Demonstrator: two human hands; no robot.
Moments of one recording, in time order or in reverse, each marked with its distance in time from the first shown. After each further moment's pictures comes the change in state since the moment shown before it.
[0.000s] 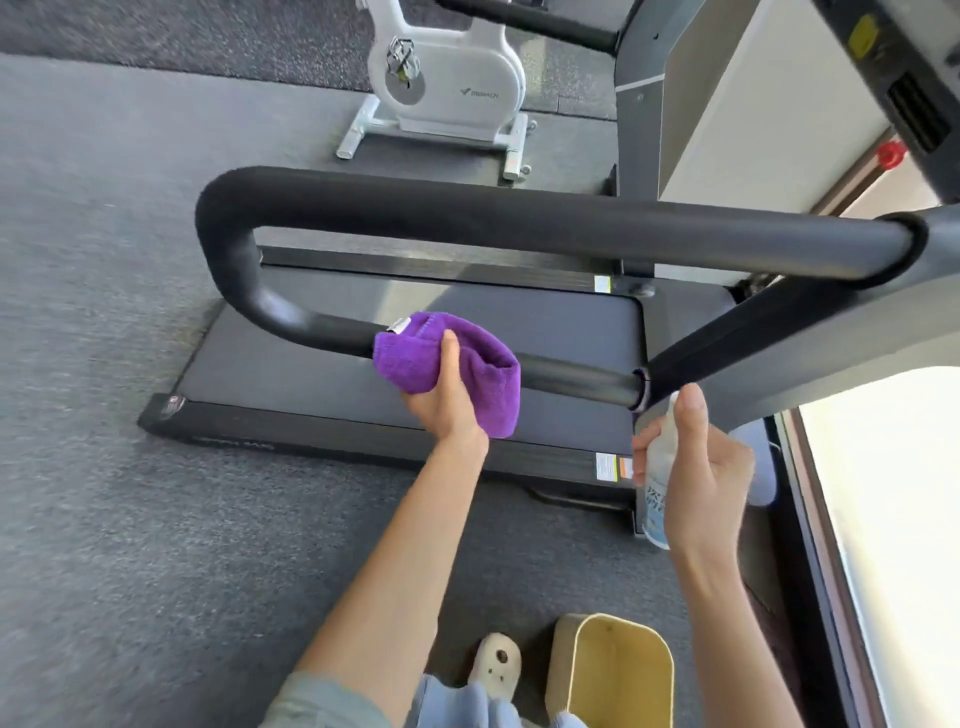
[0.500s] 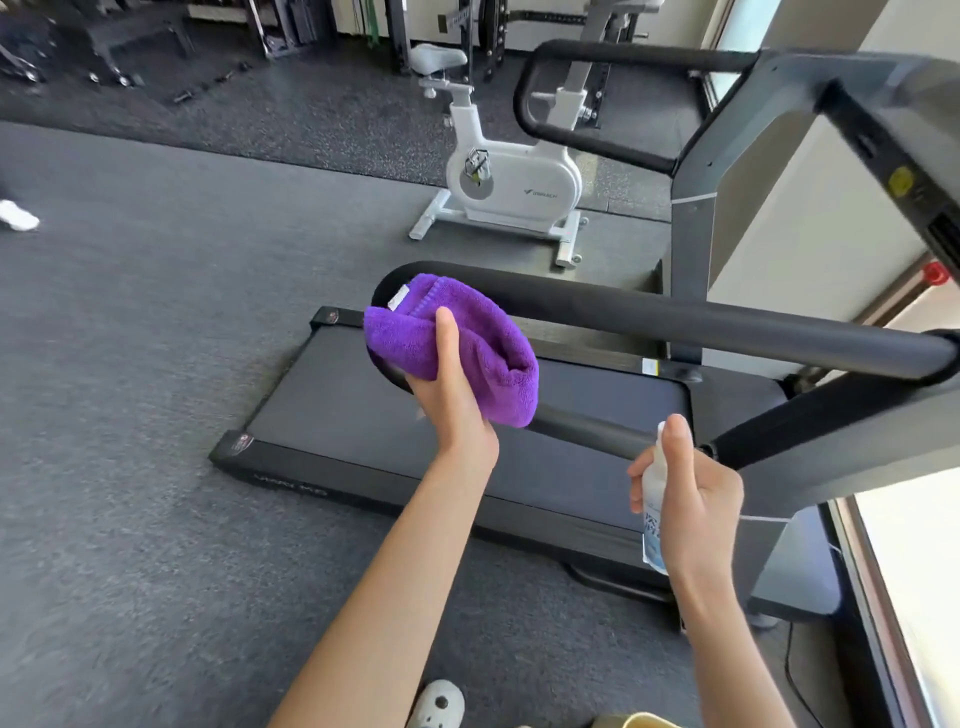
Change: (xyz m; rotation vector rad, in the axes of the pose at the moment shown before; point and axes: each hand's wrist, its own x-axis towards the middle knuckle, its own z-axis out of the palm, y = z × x) left_hand -0.033 0.144 -0.029 -0.243 -0.320 0.220; right_hand -0.030 -0.051 0.063 0.050 -0.118 -0.072
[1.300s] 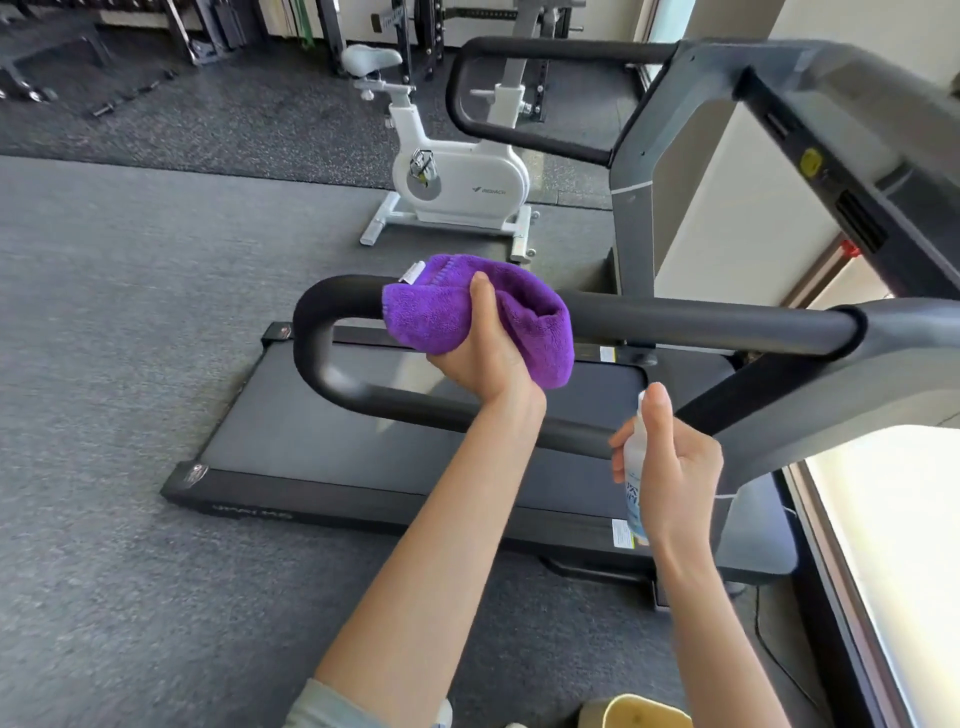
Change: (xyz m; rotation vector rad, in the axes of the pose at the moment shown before) left_hand -0.016 -0.039 0.090 -0.129 0.165 -0.091; right_hand 0.030 -0.005 -0.018 0.038 0.109 -0.016
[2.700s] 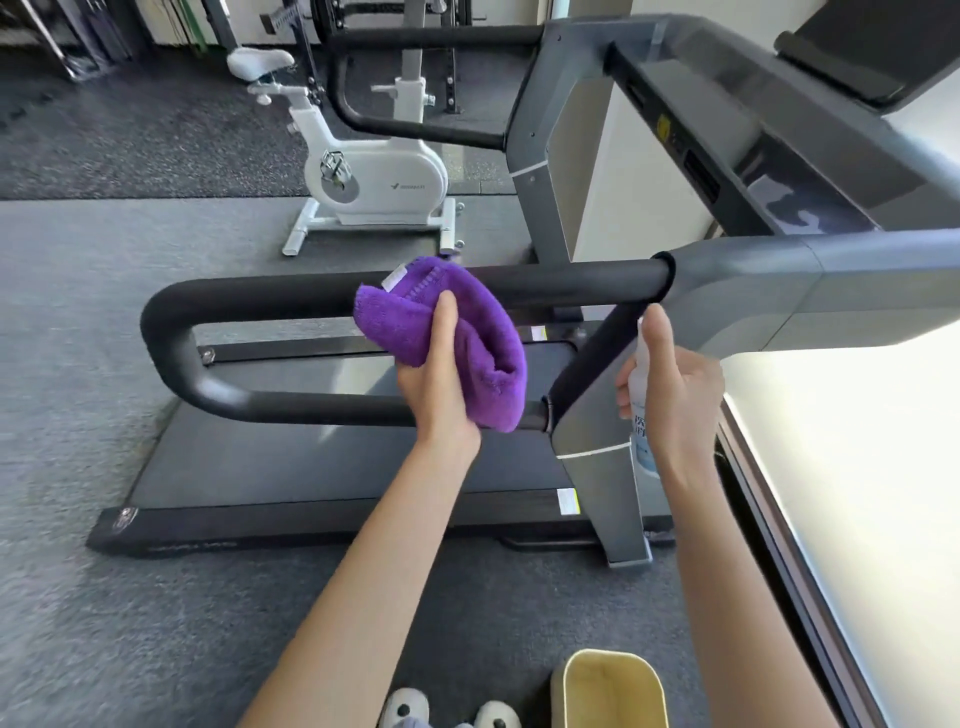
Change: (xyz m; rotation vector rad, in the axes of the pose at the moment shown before) left_hand -0.070 -0.050 -0.024 0.282 -0.360 -0.125; right_hand 0.049 -0.013 -0.104 -0.150 0.177 0.038
